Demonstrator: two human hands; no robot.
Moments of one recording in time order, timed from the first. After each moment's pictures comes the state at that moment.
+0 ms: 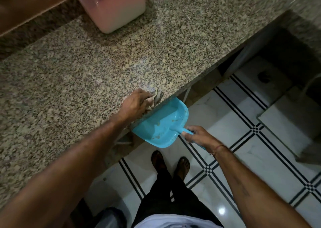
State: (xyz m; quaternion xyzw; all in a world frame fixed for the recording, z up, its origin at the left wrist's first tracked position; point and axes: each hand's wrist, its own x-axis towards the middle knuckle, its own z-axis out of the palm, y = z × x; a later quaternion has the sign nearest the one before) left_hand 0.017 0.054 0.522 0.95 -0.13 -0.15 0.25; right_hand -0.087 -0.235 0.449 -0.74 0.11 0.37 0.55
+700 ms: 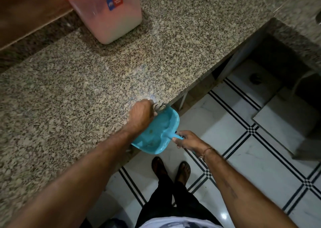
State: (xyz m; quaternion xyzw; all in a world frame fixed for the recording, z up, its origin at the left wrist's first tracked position) left_hand 0.004 0.024 0.533 0.98 -0.07 -0.12 0.17; right_hand -0.089 -0.187 0.460 -0.74 0.14 0.37 0.54
